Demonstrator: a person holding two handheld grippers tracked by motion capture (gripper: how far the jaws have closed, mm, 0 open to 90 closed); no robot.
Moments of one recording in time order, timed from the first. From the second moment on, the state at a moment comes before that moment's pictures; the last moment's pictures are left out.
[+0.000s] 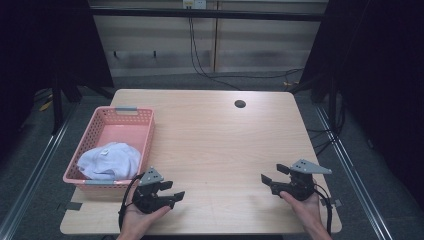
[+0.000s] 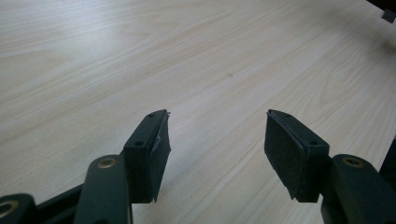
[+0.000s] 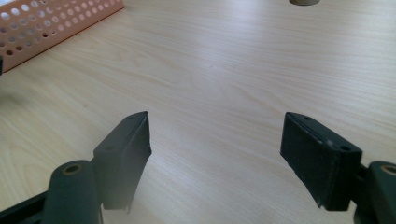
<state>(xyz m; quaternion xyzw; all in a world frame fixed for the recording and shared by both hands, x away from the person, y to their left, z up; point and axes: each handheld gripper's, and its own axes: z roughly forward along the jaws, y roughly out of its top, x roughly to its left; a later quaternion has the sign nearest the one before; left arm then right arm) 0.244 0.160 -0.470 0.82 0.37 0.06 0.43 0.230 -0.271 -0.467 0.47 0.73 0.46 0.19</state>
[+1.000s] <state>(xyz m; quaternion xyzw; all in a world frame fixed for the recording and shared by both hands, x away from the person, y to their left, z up) 0.263 0.242 -0.387 0.81 0.41 0.13 0.40 0.231 -0.264 -0.467 0.45 0.75 0.46 0.16</state>
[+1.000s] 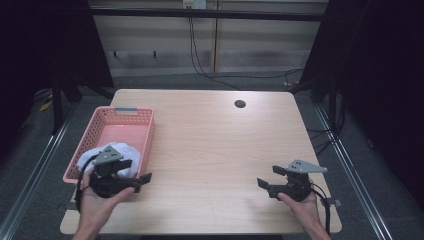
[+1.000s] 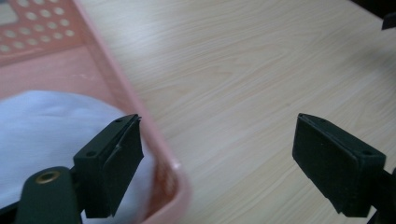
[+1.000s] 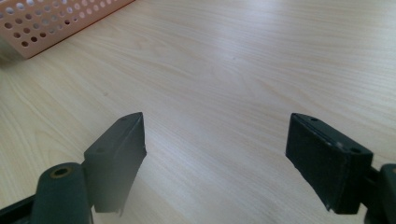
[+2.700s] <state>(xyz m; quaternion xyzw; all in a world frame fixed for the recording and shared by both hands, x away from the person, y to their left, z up) 0.398 0.287 -0.454 0.86 0.51 -0.04 0.09 0.235 -0.254 -0.472 0.43 0.77 0.45 0.14</state>
